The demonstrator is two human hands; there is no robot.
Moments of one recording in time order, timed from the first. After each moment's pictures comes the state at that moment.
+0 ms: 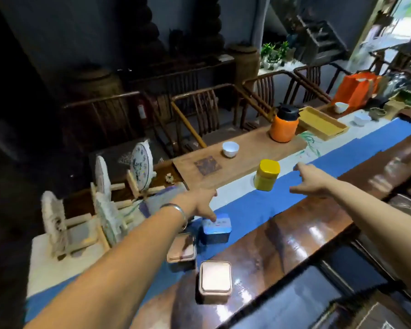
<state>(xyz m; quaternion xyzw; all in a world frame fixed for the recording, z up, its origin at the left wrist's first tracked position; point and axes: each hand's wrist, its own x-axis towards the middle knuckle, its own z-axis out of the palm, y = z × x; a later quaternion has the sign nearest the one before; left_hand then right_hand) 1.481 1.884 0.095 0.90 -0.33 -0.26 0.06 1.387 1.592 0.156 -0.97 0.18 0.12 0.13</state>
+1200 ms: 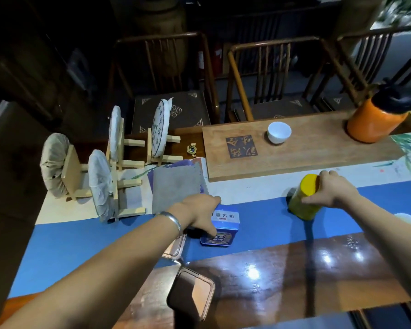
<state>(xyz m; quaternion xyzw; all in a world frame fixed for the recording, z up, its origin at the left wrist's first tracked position) 1.502 1.868 0.003 0.92 -0.23 -0.31 0.07 1.552 1.523 0.006 -0.98 0.07 0.19 0.04</state>
